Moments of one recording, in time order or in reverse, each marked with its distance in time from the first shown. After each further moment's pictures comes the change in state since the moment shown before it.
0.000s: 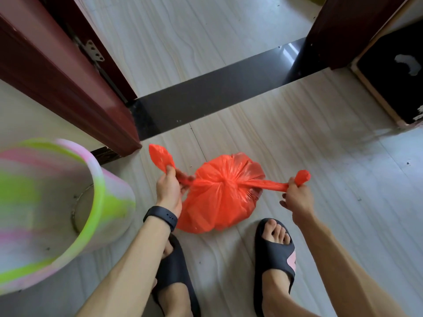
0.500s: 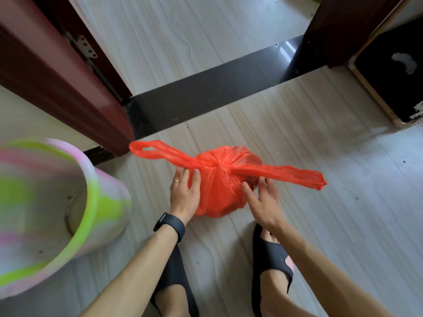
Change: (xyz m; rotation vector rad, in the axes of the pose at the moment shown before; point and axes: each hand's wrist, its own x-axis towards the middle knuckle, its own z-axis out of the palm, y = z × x) left_hand 0.009 -0.043 0.002 0.794 -0.103 0.295; right_hand -0.057 0.006 0.033 -0.442 -0.299 -0.594
